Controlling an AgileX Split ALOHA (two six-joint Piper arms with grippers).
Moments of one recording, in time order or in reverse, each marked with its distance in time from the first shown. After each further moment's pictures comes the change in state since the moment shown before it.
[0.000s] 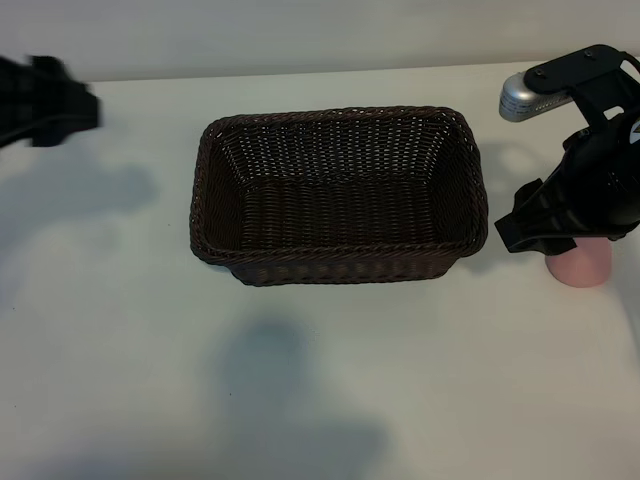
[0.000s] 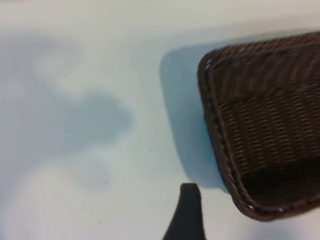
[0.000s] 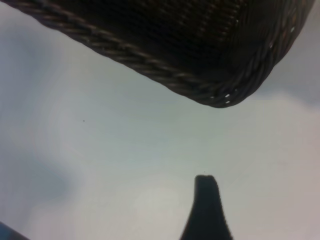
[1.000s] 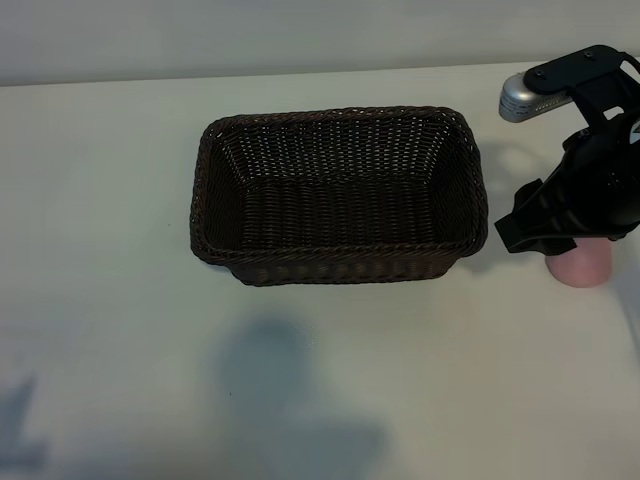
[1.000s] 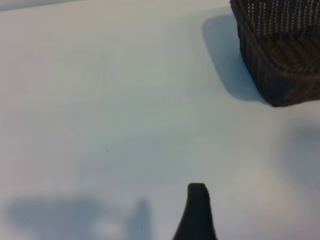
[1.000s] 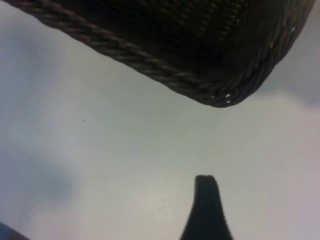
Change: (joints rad) left arm 0.000 -1.041 0.500 0.150 0.287 -0.029; right arm 0.000 0.000 0.000 0.000 0.000 -0.001
